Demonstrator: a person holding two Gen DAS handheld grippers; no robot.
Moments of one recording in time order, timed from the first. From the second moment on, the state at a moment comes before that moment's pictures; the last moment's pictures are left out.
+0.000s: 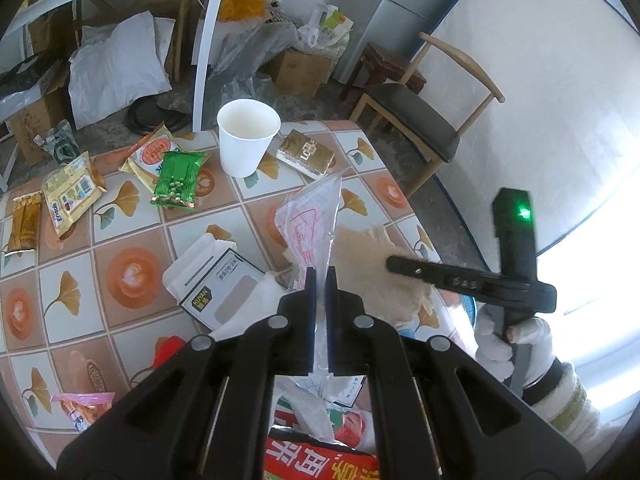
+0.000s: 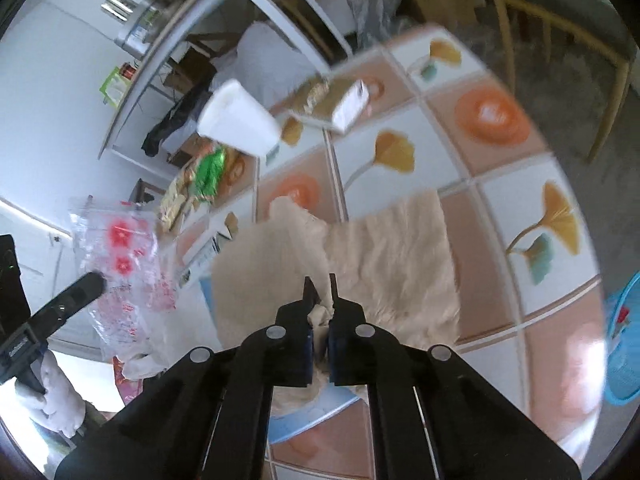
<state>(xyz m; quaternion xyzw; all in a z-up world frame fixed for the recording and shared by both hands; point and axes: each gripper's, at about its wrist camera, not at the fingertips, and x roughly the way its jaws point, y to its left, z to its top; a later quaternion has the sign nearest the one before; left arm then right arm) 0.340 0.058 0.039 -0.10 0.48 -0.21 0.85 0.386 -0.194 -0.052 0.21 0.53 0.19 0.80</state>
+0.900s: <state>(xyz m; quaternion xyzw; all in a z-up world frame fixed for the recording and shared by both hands) 0.277 -0.009 0.103 -0.11 0.42 -0.30 0.85 0.279 -0.269 0.093 0.25 0.38 0.21 0.86</state>
